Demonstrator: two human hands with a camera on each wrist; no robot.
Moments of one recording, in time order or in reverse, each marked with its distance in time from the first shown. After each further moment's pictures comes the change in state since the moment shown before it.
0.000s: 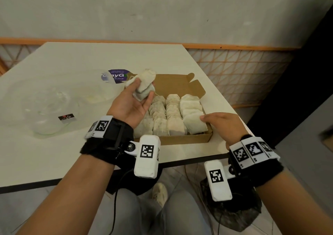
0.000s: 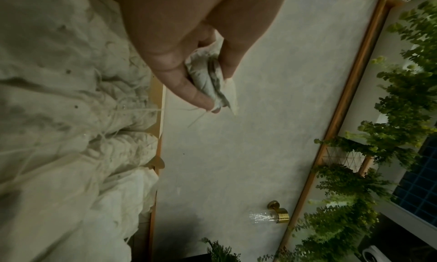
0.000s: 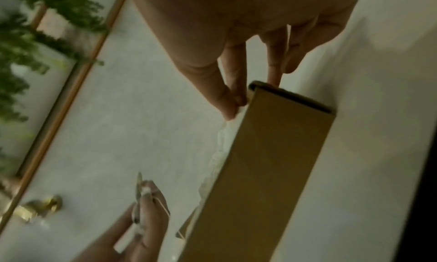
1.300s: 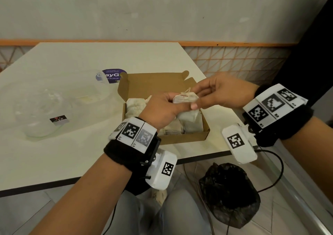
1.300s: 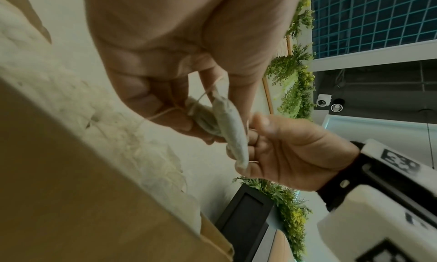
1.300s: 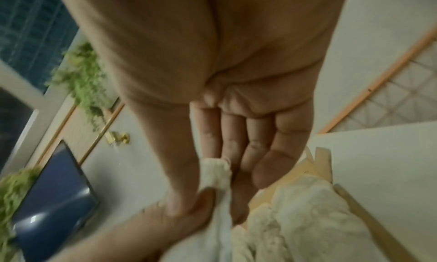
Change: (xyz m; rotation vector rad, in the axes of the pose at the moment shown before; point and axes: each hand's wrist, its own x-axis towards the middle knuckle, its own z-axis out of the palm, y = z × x) left_hand -0.017 -0.058 0.044 1.040 -0.173 0.122; right_hand 0.013 -0.085 -0.029 -0.350 -0.580 -0.262
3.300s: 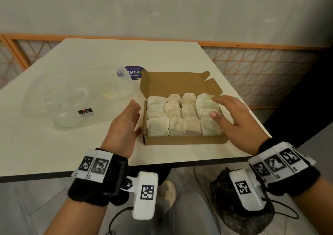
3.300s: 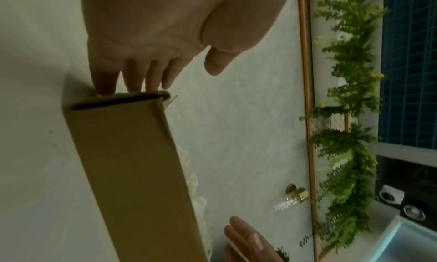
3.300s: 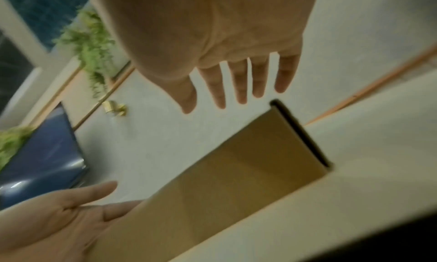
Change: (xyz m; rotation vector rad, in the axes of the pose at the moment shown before) left_hand -0.058 -0.025 -0.083 -0.421 0.469 -0.262; right_hand -0.009 0.055 0.067 -0.293 0.474 -0.131
